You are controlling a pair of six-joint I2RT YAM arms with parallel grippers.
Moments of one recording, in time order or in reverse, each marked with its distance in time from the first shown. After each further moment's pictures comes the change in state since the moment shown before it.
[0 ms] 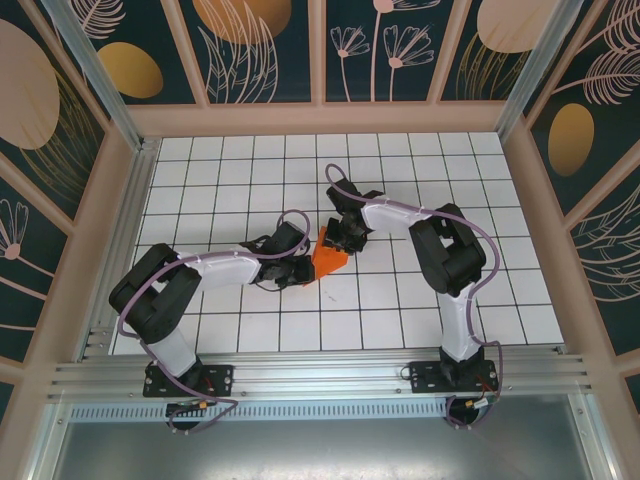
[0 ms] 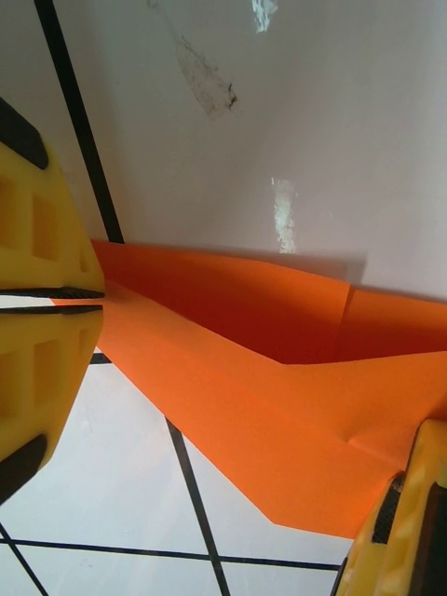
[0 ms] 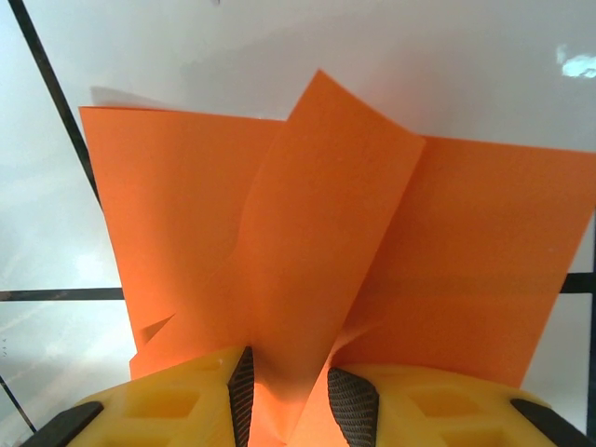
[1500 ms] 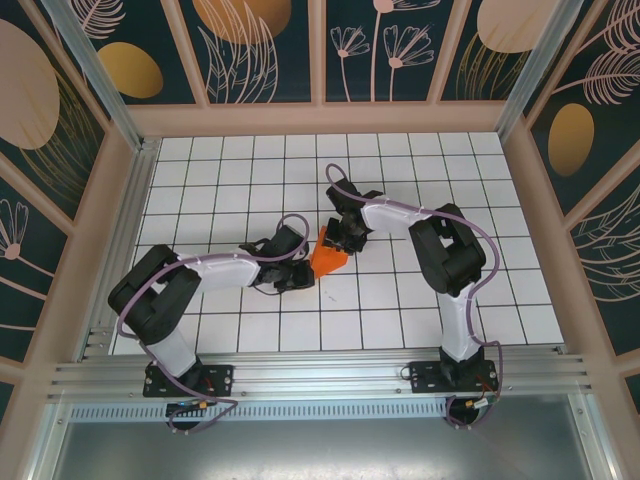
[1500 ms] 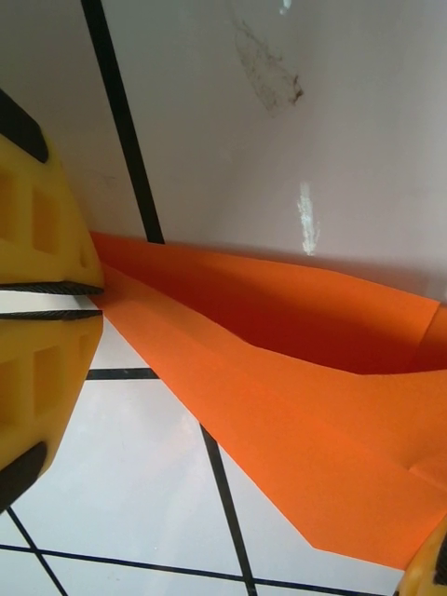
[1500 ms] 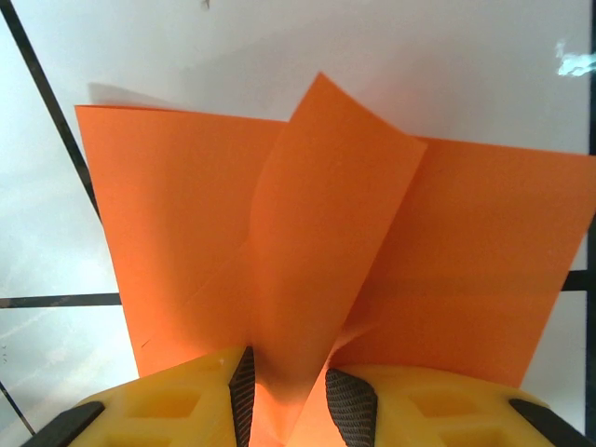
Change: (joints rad) left arm -0.005 -0.016 -0.031 -0.008 0.034 -0.013; right arm 0.001 0.001 0.000 0.000 0.007 0.018
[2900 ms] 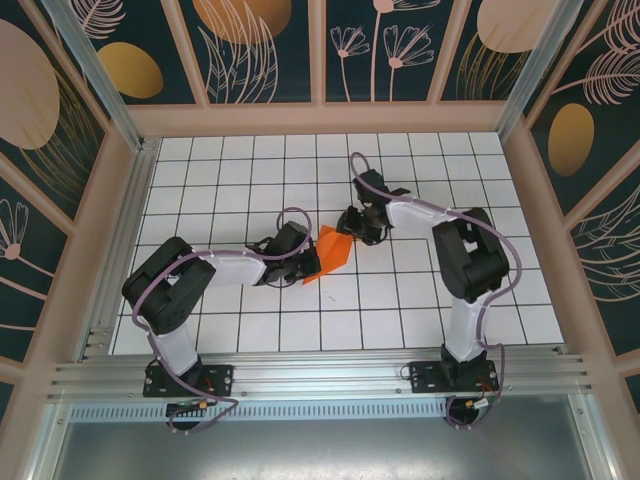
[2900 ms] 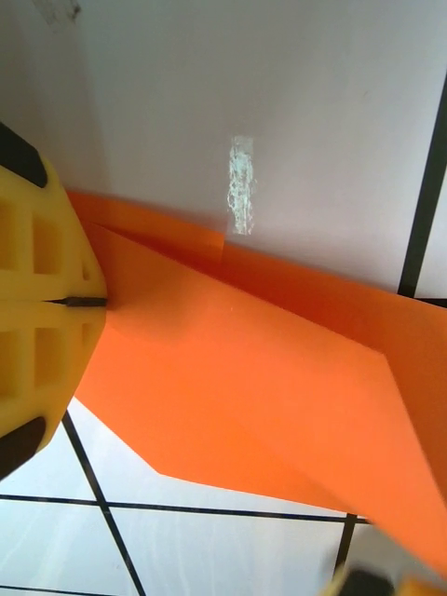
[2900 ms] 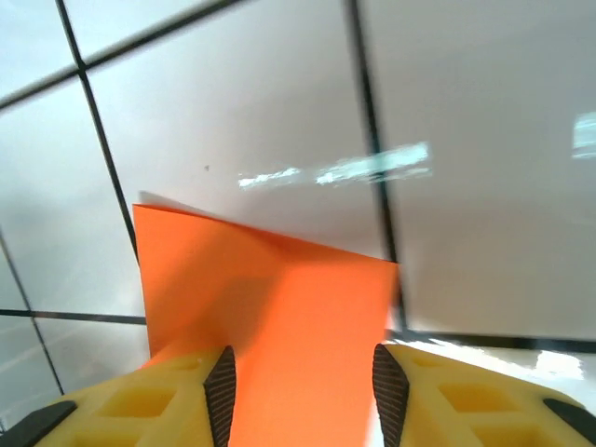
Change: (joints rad) left arm 0.003 0.101 0.006 0.256 -0.072 -0.125; right arm -0.133 -0.196 -0.146 0.154 -0.061 -0.126
